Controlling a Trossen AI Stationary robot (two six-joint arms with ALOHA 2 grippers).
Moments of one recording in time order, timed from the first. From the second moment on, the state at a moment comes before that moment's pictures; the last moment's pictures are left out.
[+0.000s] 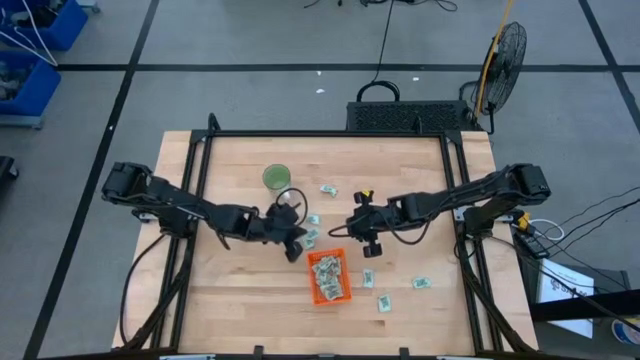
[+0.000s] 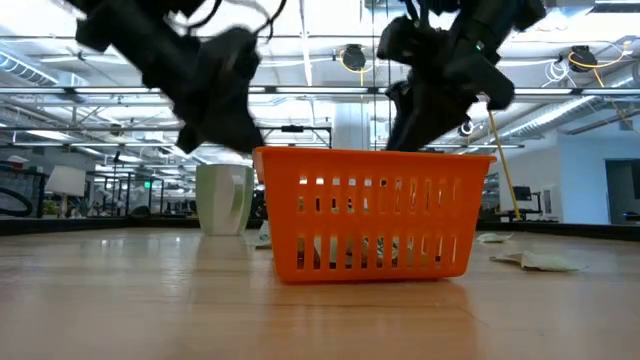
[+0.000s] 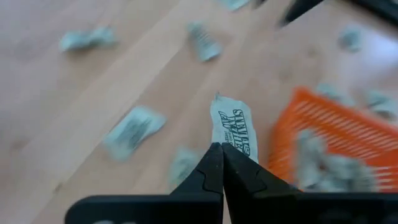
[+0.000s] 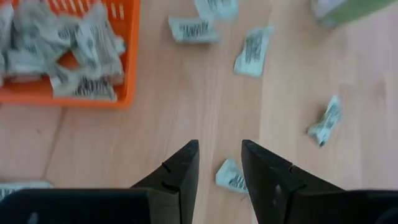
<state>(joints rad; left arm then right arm) -0.21 1.51 0.77 0.02 -0.30 -0.65 0.13 1.53 0.96 -0.39 0.18 -0.15</state>
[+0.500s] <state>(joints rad) -0.33 1.69 0.96 0.08 -0.11 -0.63 0.12 1.53 0.90 -0.35 0.18 -0.07</state>
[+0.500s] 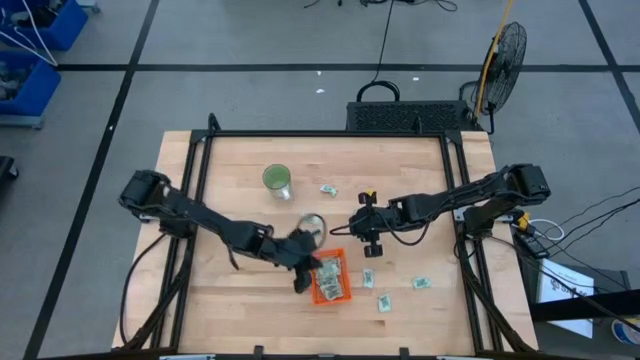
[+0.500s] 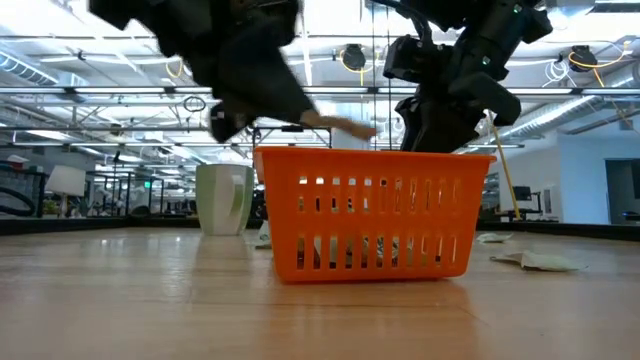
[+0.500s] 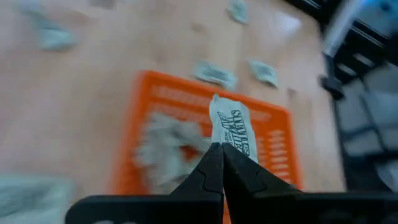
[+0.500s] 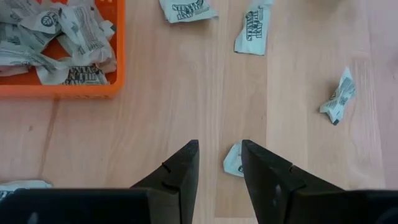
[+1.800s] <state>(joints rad) -0.33 1.95 1.37 -0.50 0.03 -0.37 0.13 1.53 0.90 -0.42 0.18 -0.02</state>
